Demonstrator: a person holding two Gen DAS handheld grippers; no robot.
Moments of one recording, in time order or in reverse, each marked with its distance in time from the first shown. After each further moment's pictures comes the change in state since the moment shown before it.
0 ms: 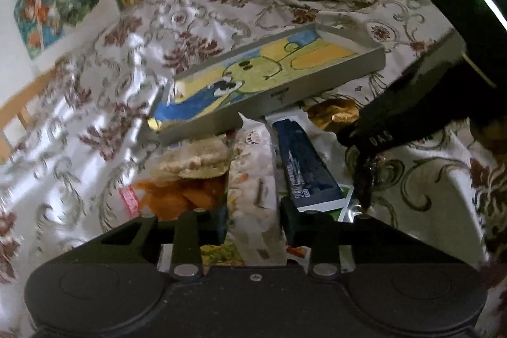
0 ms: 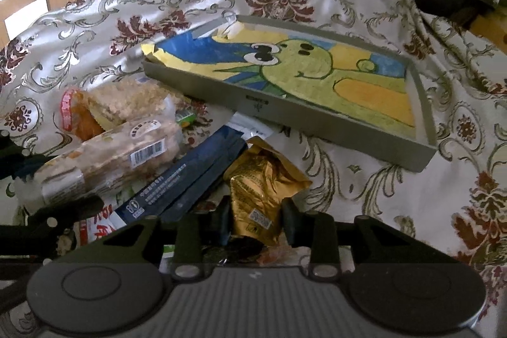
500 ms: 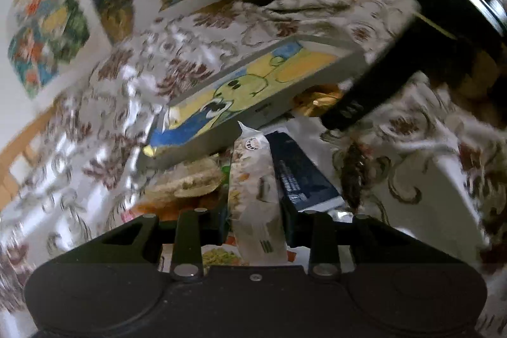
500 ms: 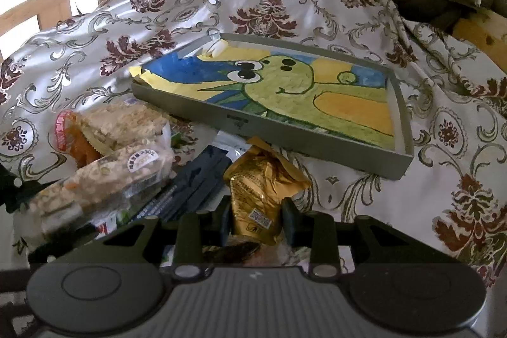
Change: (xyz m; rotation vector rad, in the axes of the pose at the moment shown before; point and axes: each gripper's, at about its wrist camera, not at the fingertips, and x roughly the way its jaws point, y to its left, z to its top) left arm -0.008 -0.012 0.000 0.051 -0.057 0.008; right arm -0.011 -0.011 0.004 0.028 -0.051 -0.029
